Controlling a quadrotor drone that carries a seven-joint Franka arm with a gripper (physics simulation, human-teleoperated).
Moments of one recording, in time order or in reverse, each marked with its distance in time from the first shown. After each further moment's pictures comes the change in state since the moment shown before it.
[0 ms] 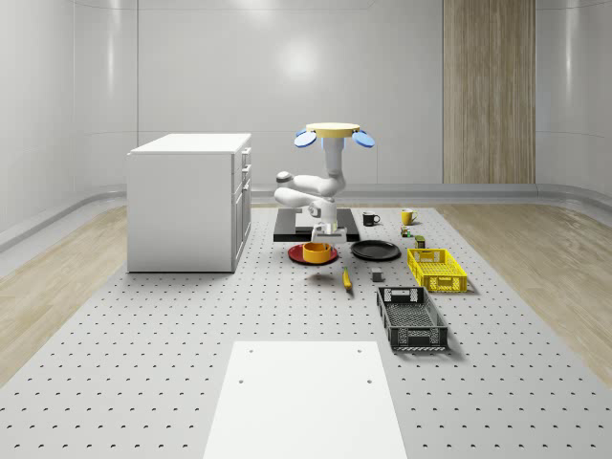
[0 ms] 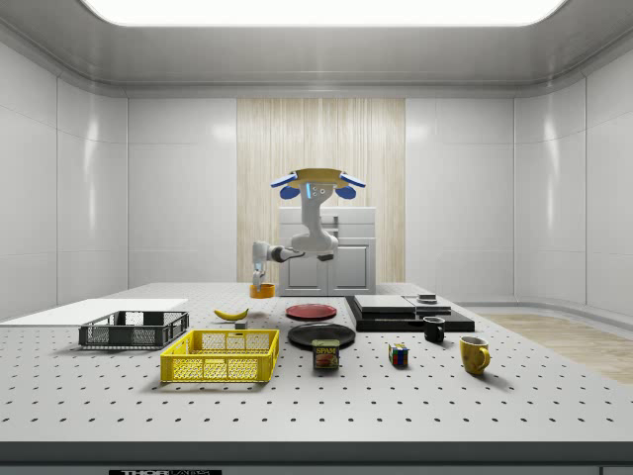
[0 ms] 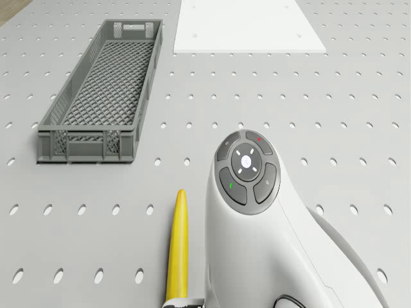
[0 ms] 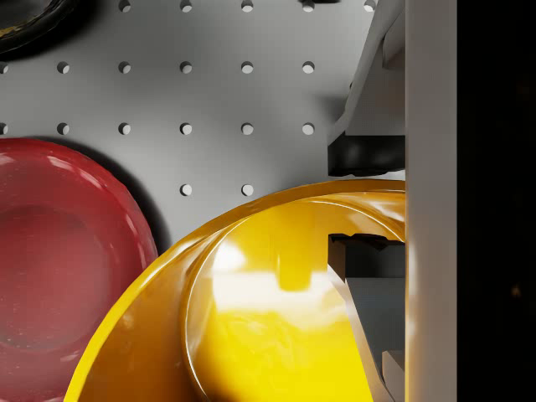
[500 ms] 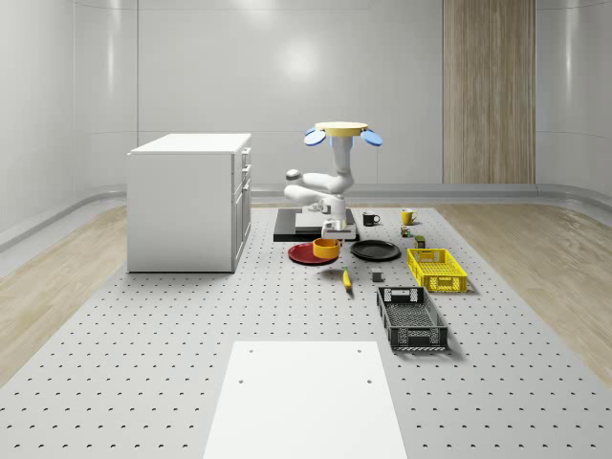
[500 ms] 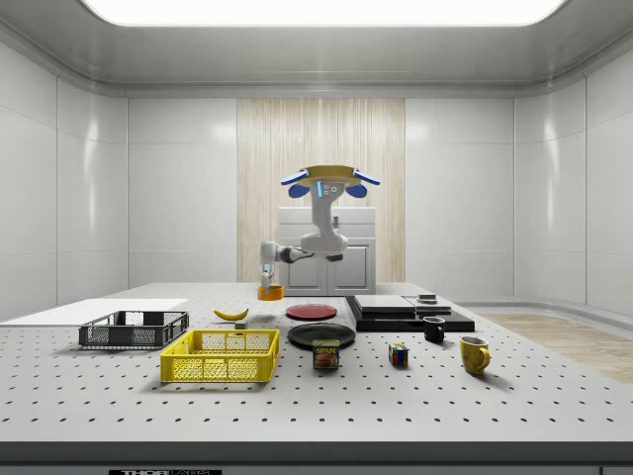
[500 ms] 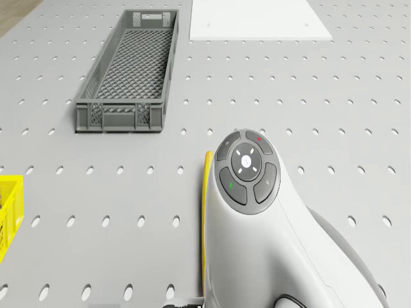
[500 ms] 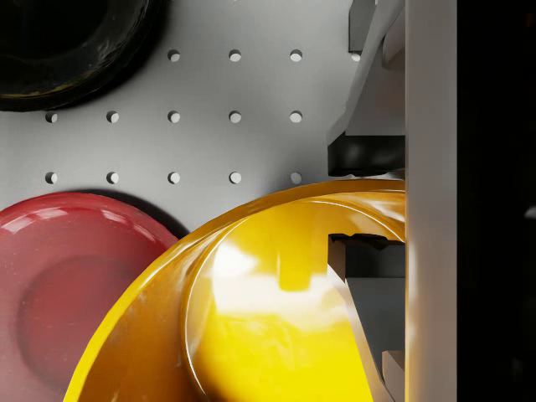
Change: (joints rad) arm -0.002 -0.006 0.002 0.000 0.004 0.006 0.001
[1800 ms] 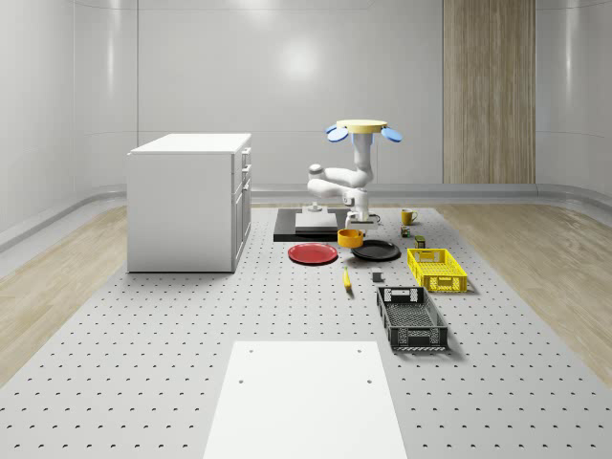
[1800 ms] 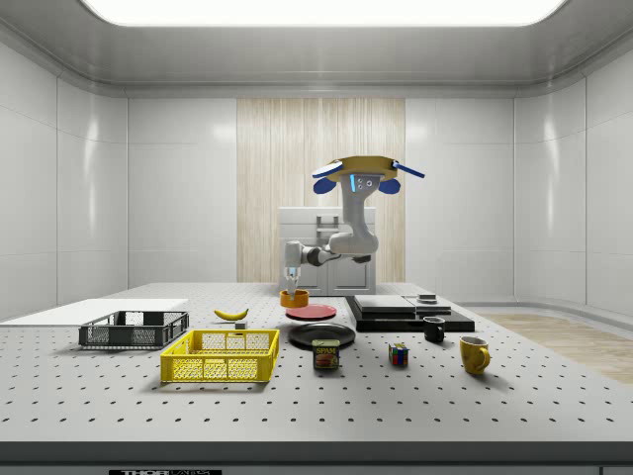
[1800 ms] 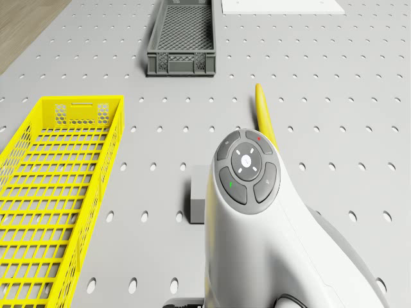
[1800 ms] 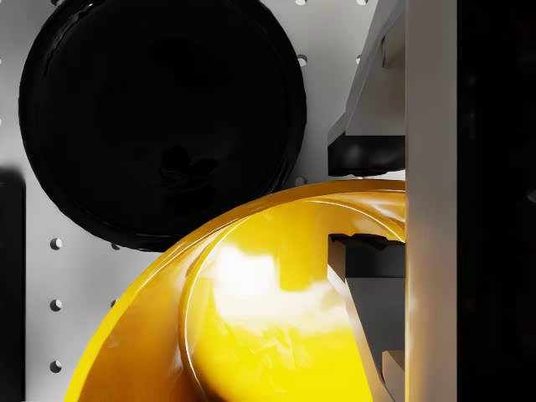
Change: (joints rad) arm -0.003 -0.012 0.002 0.001 0.005 0.011 0.003
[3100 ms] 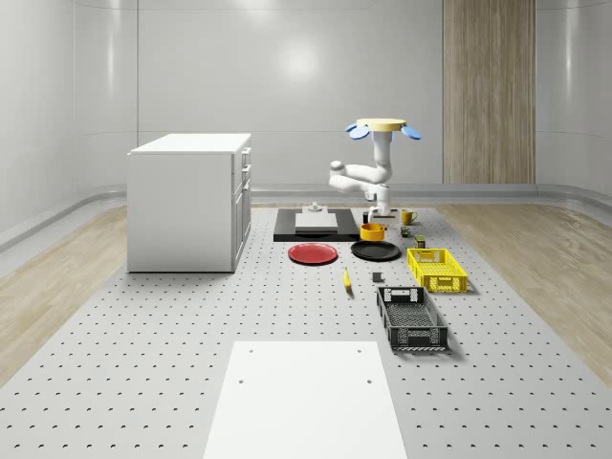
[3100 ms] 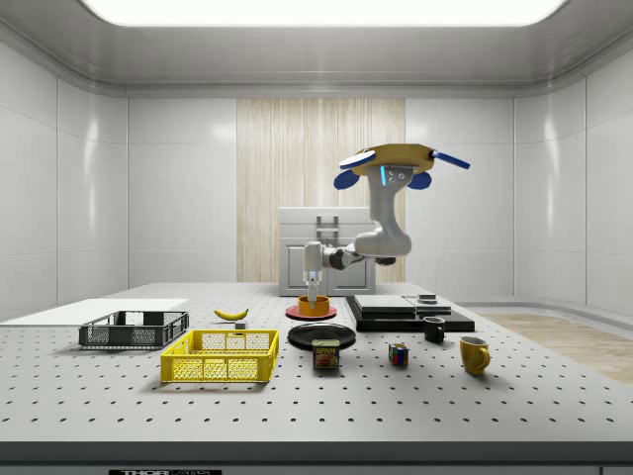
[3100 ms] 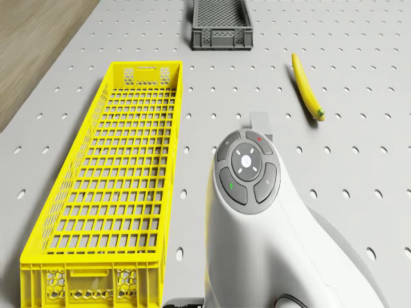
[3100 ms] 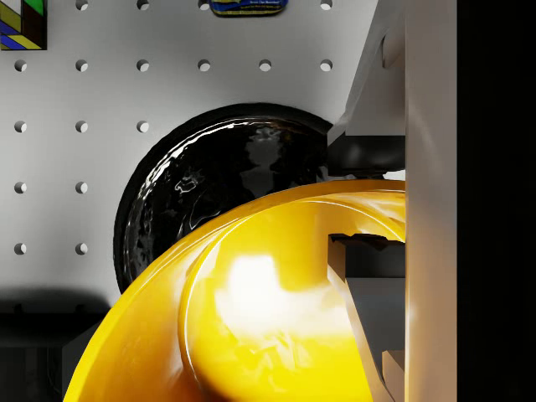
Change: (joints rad) arm -0.002 -0.007 0.001 0.000 0.003 0.007 0.001
